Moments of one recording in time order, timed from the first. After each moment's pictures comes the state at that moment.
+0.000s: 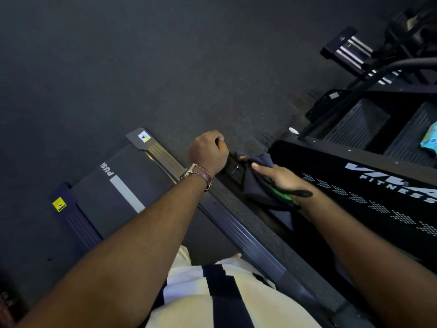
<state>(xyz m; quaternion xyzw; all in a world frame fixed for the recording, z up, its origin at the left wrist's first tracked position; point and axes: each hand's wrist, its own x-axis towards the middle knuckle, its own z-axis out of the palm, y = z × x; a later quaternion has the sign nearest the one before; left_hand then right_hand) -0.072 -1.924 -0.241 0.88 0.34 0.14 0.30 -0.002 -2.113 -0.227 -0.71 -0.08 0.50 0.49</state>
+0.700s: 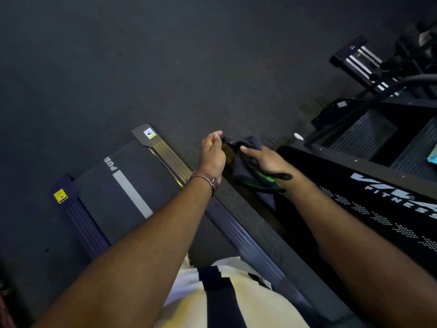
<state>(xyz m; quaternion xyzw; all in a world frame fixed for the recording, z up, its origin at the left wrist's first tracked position) -0.072 -1.911 -0.261 0.54 0.43 0.13 0.71 0.011 -2.027 -0.229 -0.78 -0.13 0.41 0.45</state>
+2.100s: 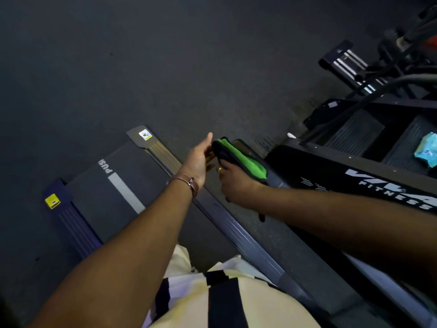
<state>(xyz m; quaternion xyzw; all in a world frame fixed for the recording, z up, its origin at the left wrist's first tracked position) -0.128 -1.862 -0.265 0.42 0.37 0.01 0.83 -0.081 -1.996 -0.272 -0.65 -0.62 0.15 -0.41</state>
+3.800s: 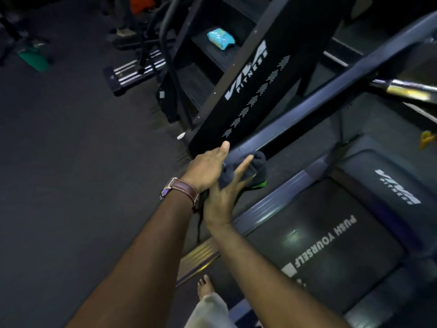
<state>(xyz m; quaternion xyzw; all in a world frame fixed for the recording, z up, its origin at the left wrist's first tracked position) -0.037 -1.898 -0.193 0.86 -0.31 -0.32 0.25 -0.103 -1.880 -0.276 0.54 -0.41 0.38 -0.63</state>
